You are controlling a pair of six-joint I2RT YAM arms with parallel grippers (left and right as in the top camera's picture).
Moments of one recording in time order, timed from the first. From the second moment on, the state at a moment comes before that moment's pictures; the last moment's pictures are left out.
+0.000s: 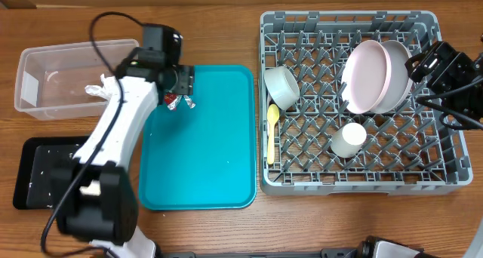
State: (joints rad) left arm -0.14 1.80 1.42 -0.69 -0.08 -0.05; right arm -0.26 1.41 1.98 -1.52 -0.26 0.43
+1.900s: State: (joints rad) left arm 0.12 1.70 1.63 -1.04 -0.06 -0.12; right arm -0.26 1.41 1.98 -1.51 -0.29 0.39
